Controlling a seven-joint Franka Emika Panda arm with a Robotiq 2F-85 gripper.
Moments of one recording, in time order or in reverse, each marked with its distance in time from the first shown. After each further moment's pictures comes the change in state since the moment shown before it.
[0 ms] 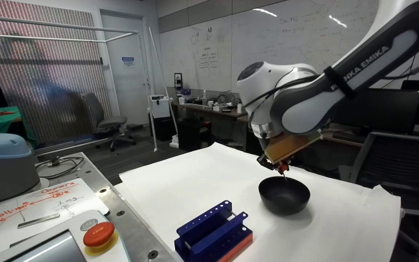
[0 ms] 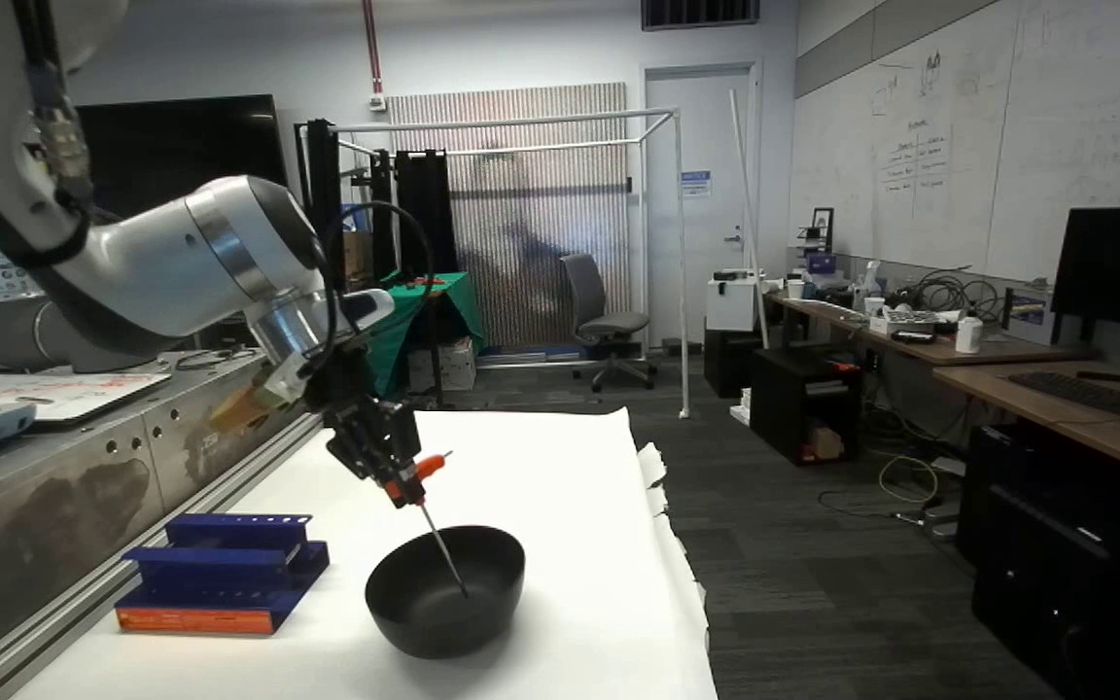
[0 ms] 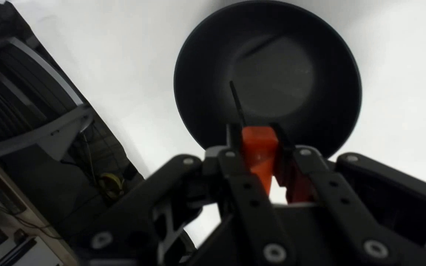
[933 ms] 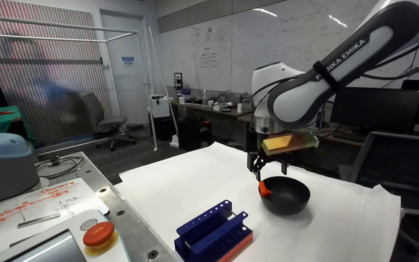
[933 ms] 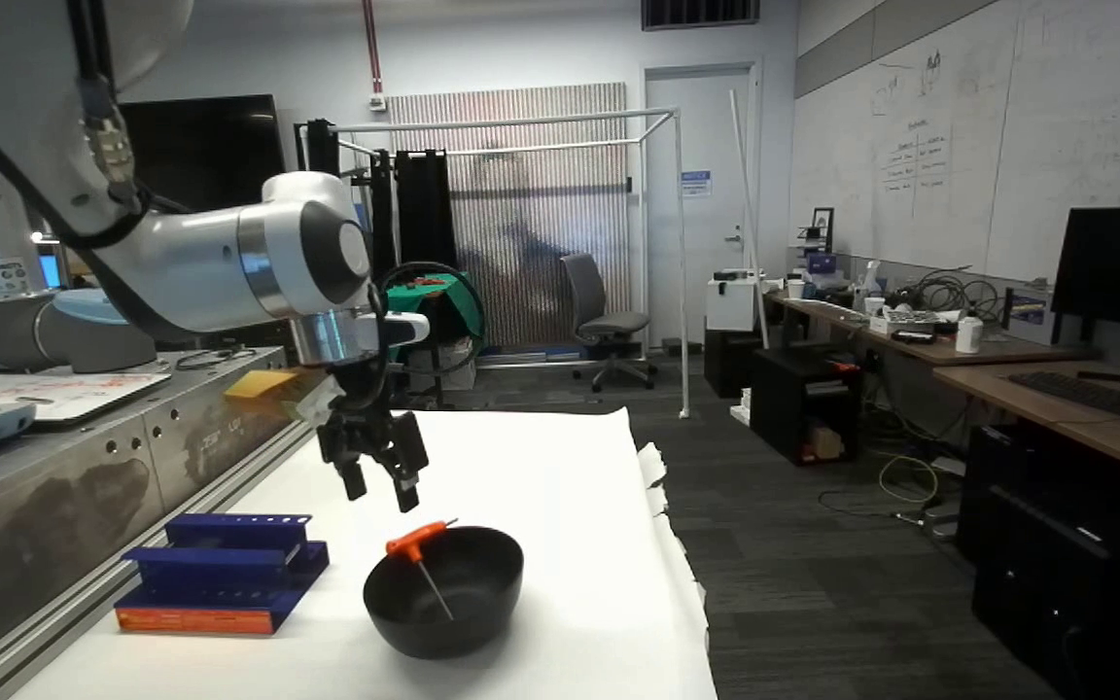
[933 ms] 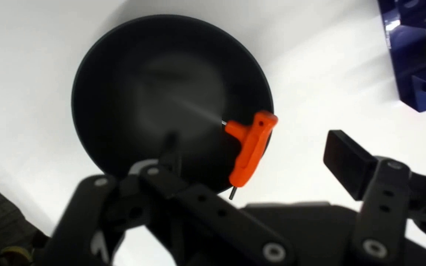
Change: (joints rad) arm -0.097 0.002 0.027 -0.037 0.365 0.218 -0.237
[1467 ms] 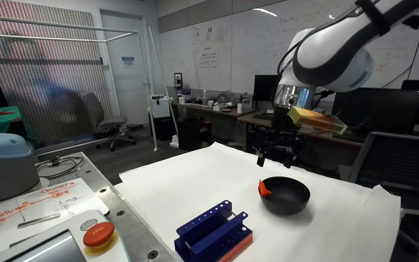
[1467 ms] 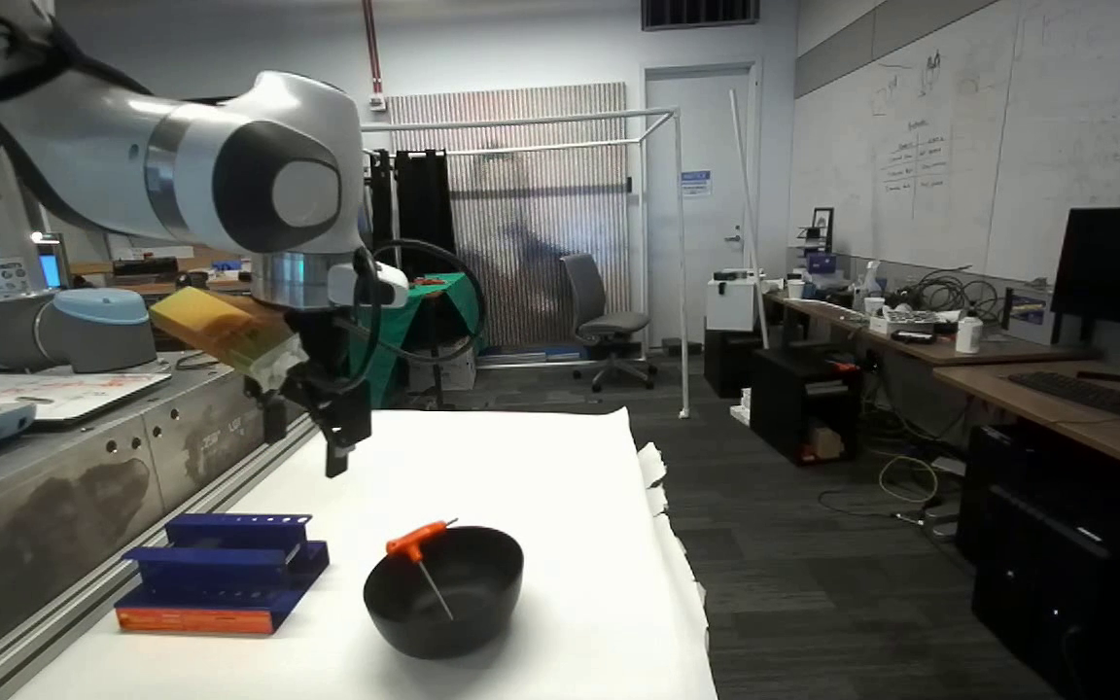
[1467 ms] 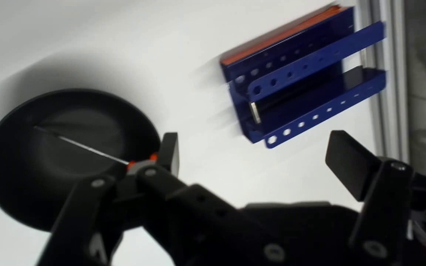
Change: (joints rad) arm -0.051 -0.308 0.066 -0.243 0.521 0.060 -0.461
